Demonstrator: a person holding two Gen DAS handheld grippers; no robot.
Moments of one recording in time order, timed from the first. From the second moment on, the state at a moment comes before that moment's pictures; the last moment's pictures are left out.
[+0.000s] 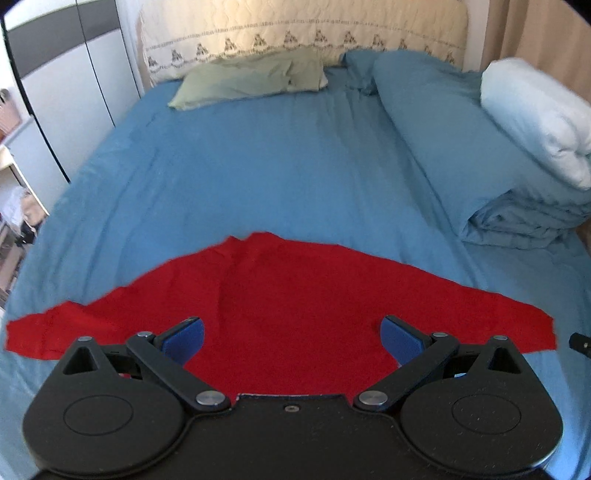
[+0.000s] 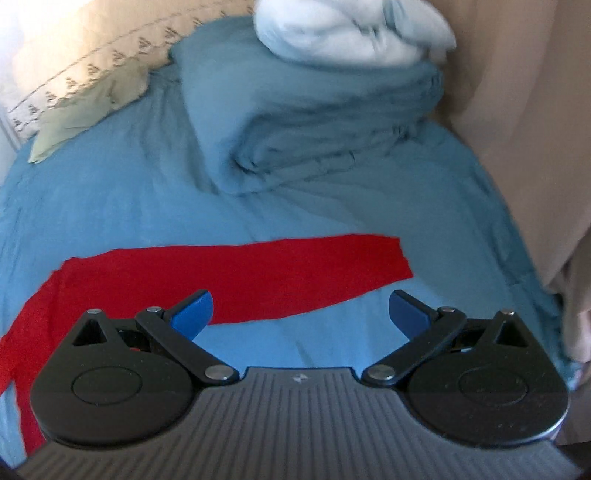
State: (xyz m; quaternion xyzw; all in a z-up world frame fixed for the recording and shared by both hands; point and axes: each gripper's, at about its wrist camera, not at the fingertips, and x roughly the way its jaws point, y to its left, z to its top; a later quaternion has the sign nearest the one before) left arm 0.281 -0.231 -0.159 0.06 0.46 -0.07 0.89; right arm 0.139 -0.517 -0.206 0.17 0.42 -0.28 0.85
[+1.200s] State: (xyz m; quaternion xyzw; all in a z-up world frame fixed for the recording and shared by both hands) left arm 0.442 -0.245 -0.390 0.01 0.53 -0.11 0.84; right arm 0.262 -0.556 -0.345 0.26 0.27 -0.28 0.88
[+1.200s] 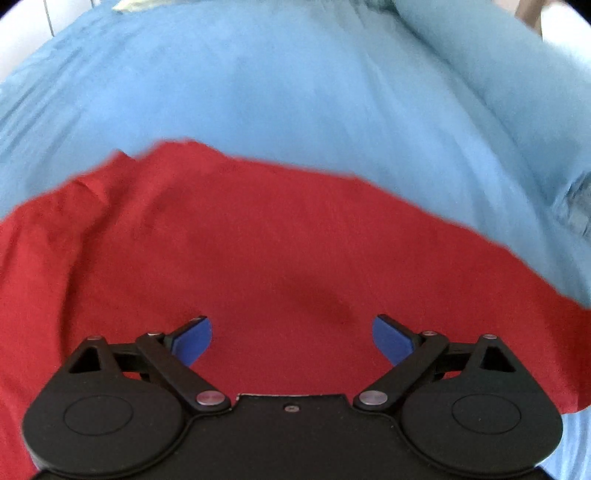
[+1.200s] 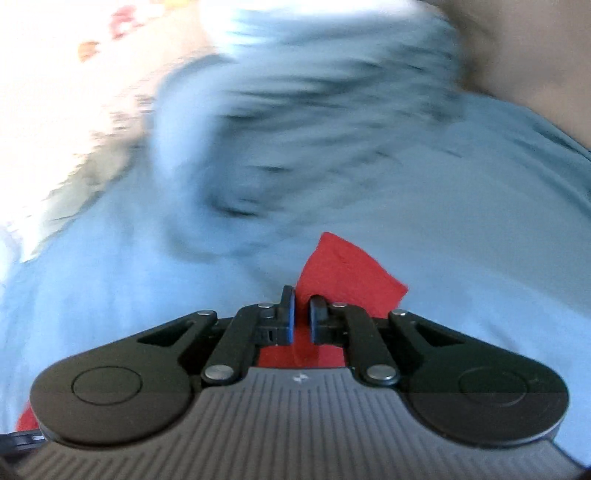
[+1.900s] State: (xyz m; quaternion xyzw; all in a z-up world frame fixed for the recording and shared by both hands) left arm 0.393 0.052 -0.351 -0.06 0.49 0.01 0.87; right arm 0.420 -0.128 -0.416 -0.01 0.37 0.17 0.91
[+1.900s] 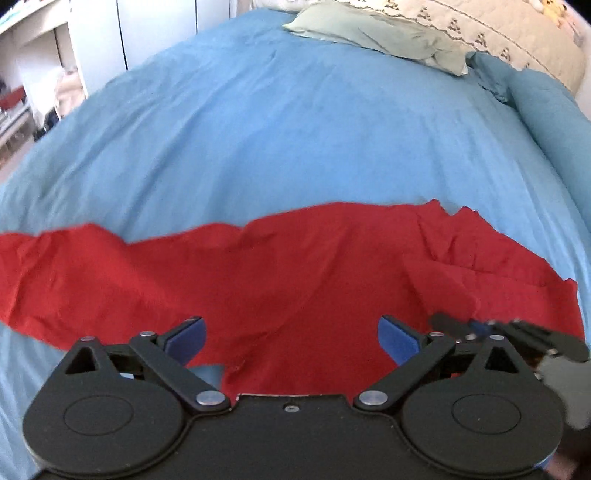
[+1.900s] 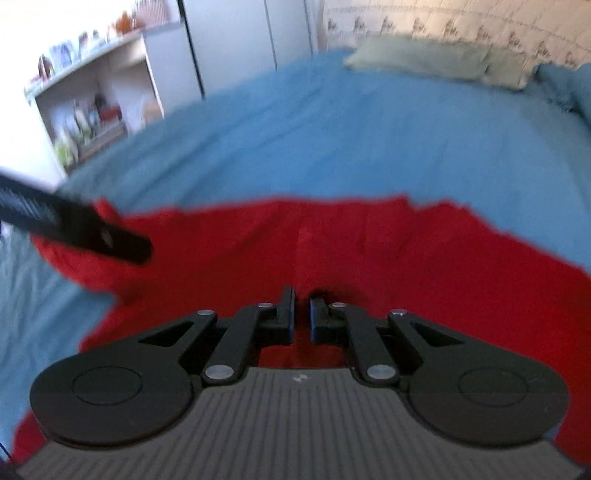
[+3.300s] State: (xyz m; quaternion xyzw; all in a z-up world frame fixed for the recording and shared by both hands) left arm 0.423 0.003 -0.412 -0.12 0.48 -0.07 0.87; right arm 0.327 -0.239 -0.418 -0.01 0.39 0.05 0.92
